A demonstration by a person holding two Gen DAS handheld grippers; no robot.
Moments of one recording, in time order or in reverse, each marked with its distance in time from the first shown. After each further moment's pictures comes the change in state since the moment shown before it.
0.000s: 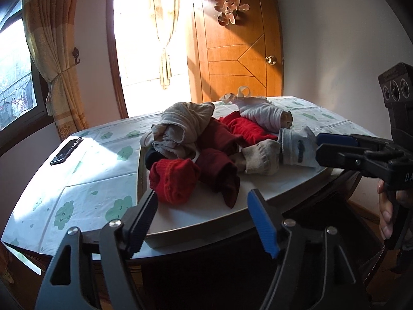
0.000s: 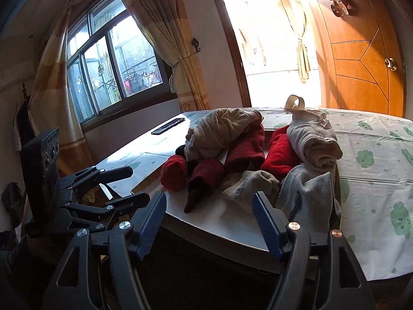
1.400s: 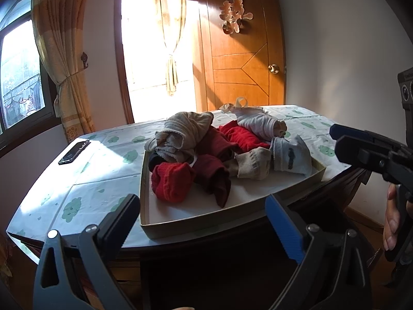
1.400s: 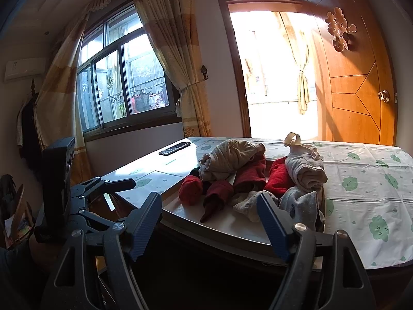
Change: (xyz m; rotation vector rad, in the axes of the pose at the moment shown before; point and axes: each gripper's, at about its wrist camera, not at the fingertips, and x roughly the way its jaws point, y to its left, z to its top) left arm -0.024 -0.011 -0.001 -0.023 -0.036 0.027; right arm -0.051 0.035 -0.004 -0.082 -0.141 -0.025
